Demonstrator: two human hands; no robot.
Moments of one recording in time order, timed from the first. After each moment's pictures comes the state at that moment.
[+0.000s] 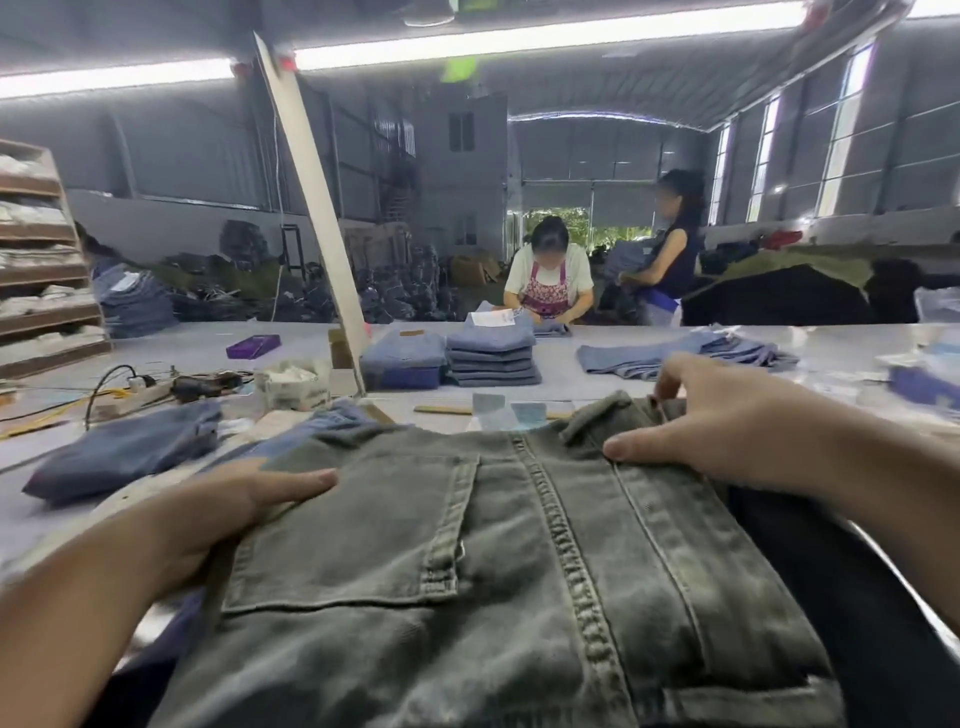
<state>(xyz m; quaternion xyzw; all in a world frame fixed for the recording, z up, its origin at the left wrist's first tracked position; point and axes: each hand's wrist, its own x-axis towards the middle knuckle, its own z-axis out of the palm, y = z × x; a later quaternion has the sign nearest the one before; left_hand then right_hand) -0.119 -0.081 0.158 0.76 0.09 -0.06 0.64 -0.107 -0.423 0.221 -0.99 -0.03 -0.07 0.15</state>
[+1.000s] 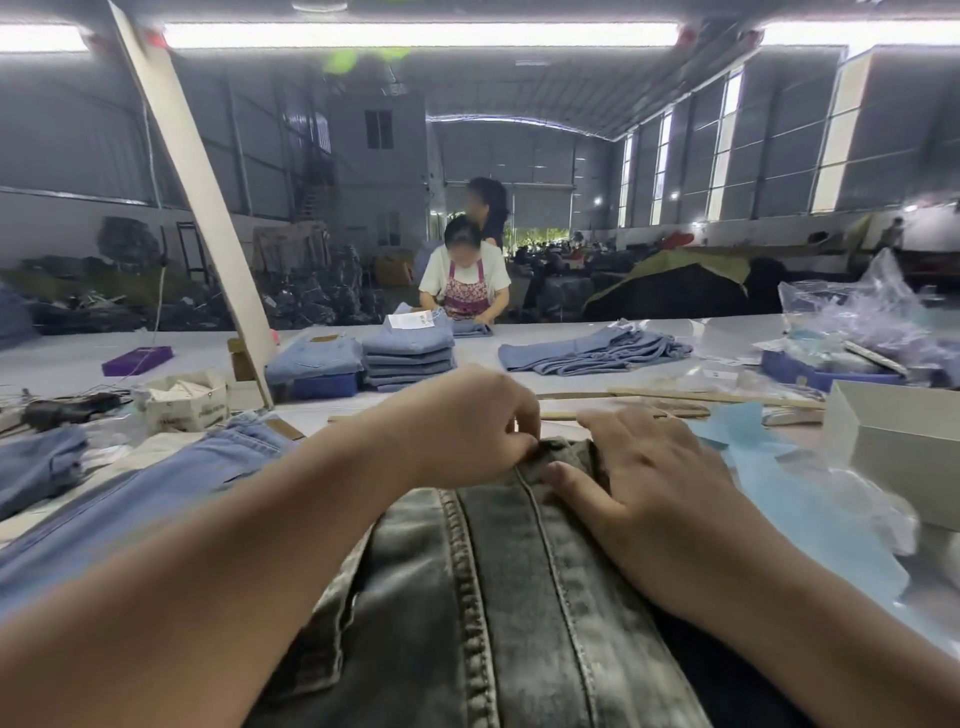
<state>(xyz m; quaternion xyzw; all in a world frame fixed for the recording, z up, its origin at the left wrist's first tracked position) -0.071 -0.286 0.210 0.93 -0.34 0.11 0.10 -0.138 -0.449 0.161 -0.97 -0.06 -0.20 0.13</state>
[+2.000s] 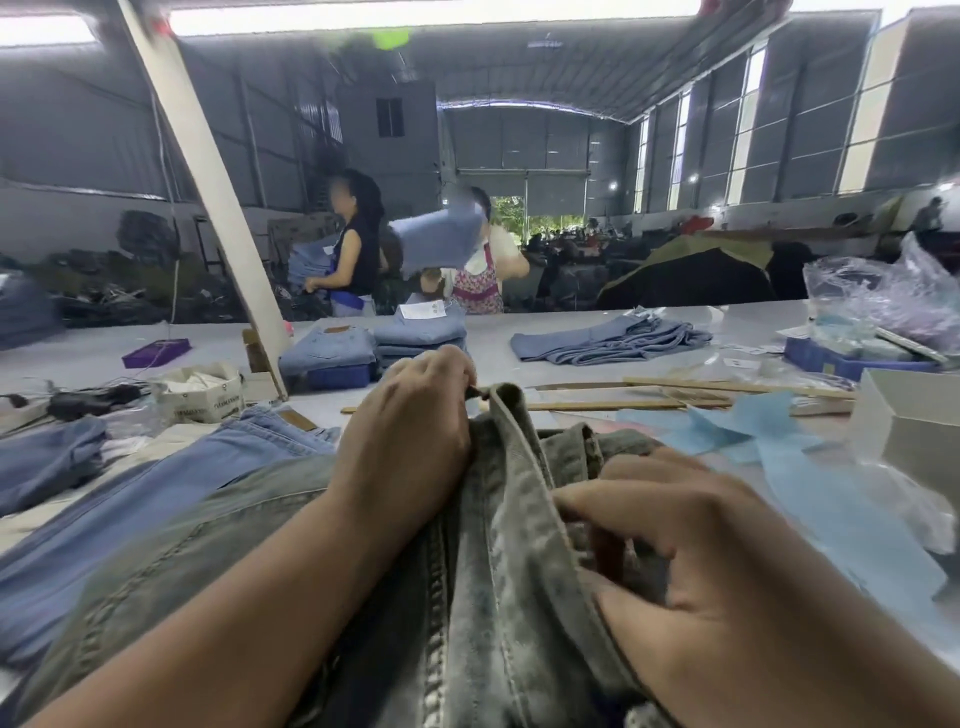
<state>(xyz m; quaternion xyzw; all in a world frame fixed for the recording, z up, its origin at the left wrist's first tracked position) -0.064 -0.262 0.163 0.87 -0.22 0.38 0.23 -0.184 -0.433 0.176 -0.93 -0.21 -0.19 0.24</state>
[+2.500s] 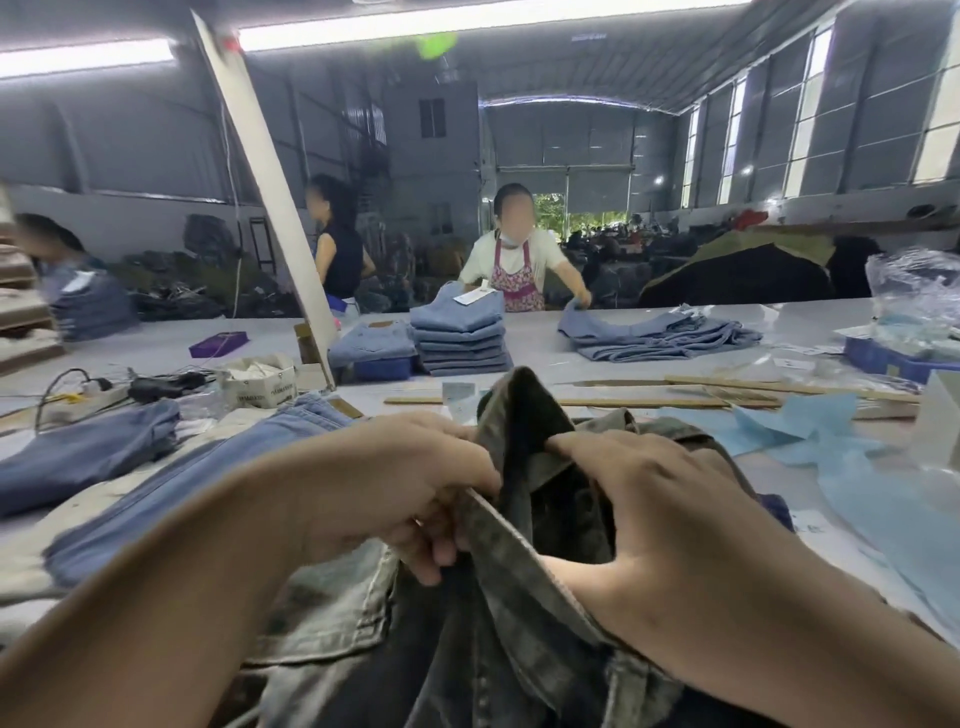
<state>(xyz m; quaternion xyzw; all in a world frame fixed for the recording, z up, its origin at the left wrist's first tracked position) -0.135 -0.227 0.195 0.85 -0.11 -0.16 0.49 -0.184 -0.413 0.175 -0.95 -0.20 -0.16 0.18</state>
